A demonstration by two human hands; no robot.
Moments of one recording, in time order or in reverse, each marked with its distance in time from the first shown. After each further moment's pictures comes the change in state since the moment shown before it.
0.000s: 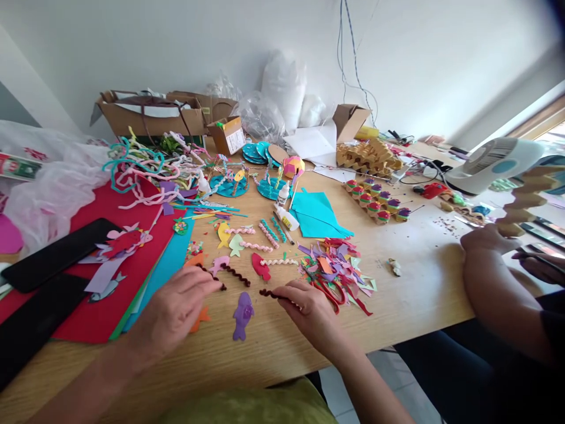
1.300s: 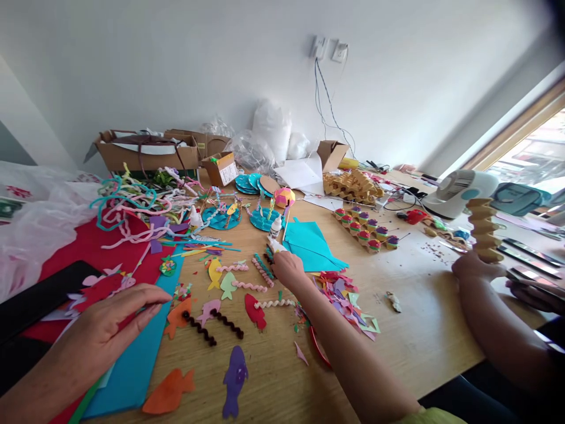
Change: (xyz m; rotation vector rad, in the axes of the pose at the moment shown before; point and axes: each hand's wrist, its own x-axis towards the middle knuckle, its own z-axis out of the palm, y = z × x) left_hand 0.016 -0.056 -0.046 0.116 0.012 -0.350; right_hand 0.161 0.046 -0.020 -0.589 -0.175 0.498
